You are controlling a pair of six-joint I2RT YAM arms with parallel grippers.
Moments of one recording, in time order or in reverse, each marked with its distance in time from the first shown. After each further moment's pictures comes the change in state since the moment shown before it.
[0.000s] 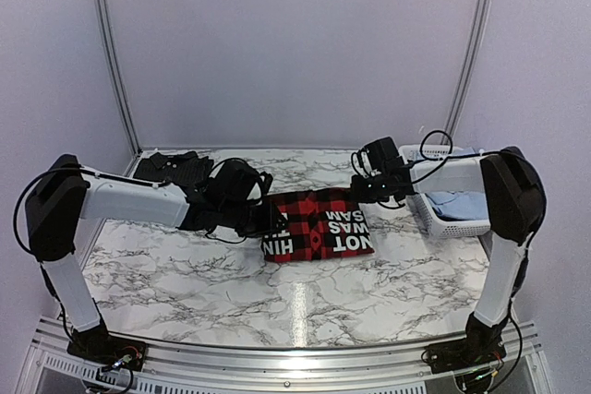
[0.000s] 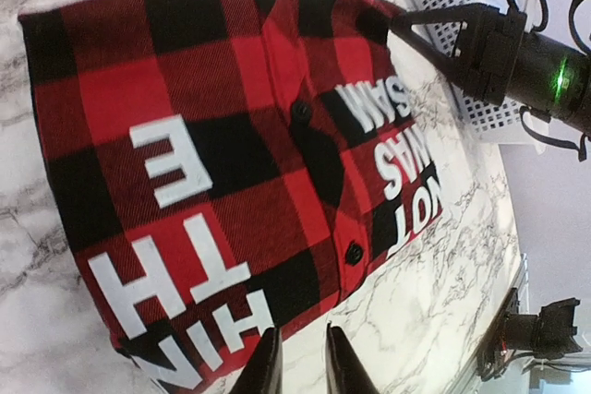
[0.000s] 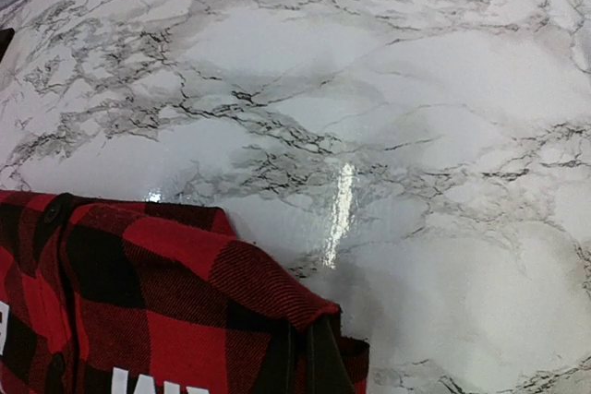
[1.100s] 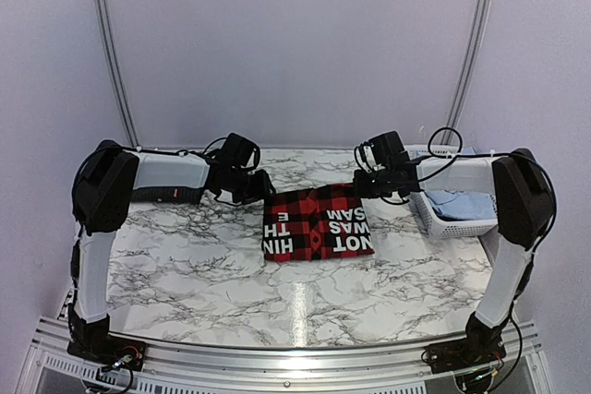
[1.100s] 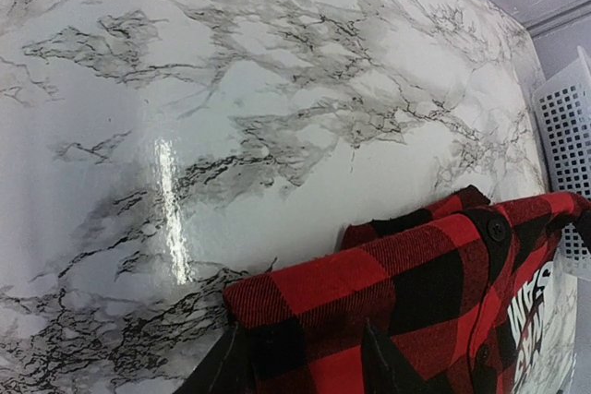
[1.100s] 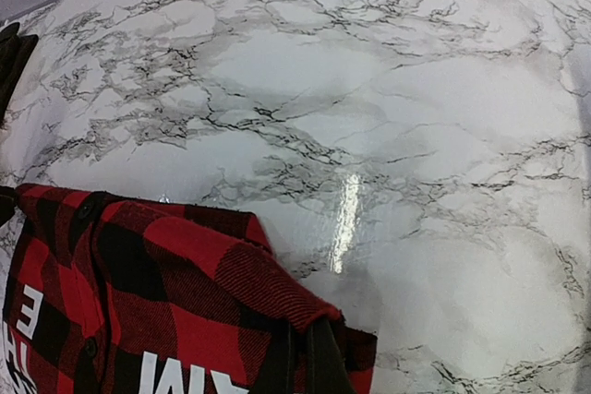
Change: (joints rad) left arm 0.246 0.352 0.447 -0.193 -0.024 0.139; right arm 0.000 -0.088 -0.008 -0.030 -0.015 -0.019
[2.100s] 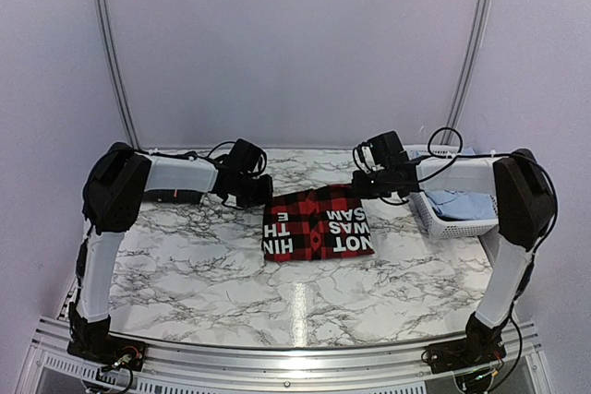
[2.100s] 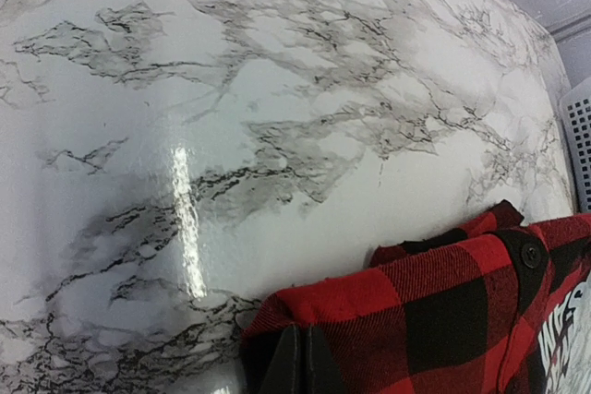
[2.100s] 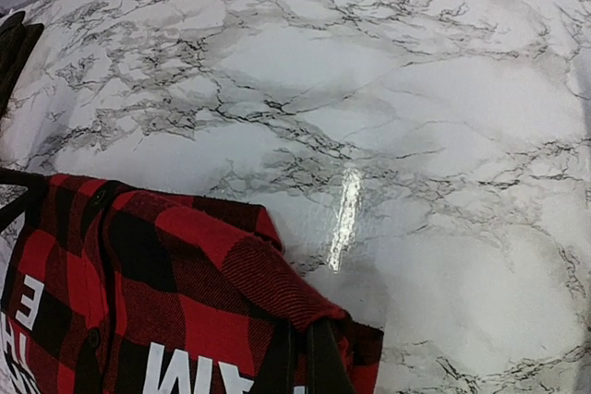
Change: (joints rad) left arm -0.021 0.086 0.061 0.008 -0.070 -0.008; right arm 0.016 -0.003 0.000 -0.008 -0.005 -0.016
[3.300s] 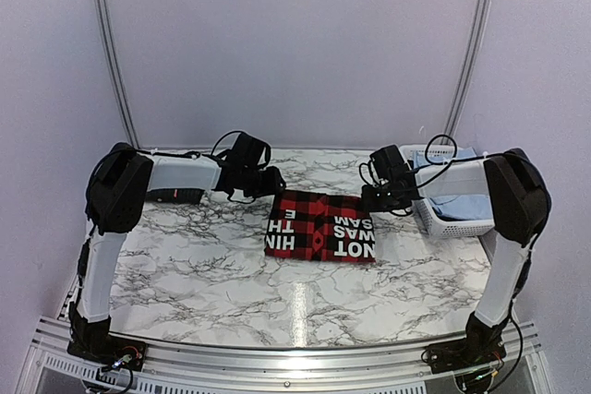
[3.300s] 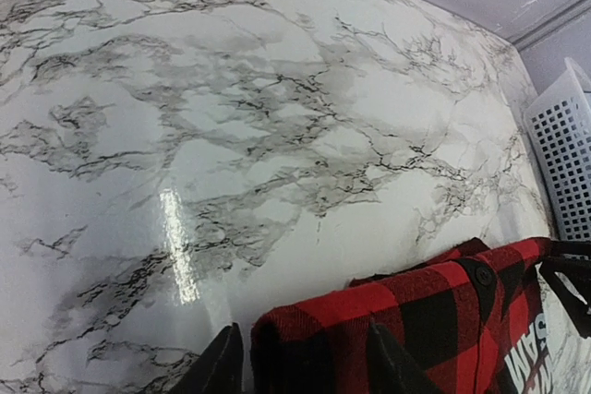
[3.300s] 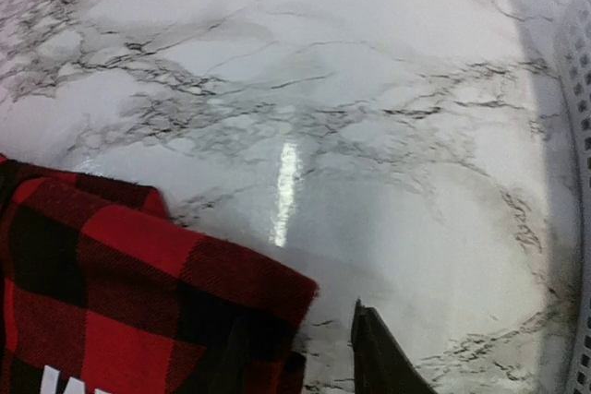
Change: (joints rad) left arm -0.006 0.014 0.049 0.092 0.005 0.068; right arm -0.040 0.038 -0.069 -0.019 0.133 0.000
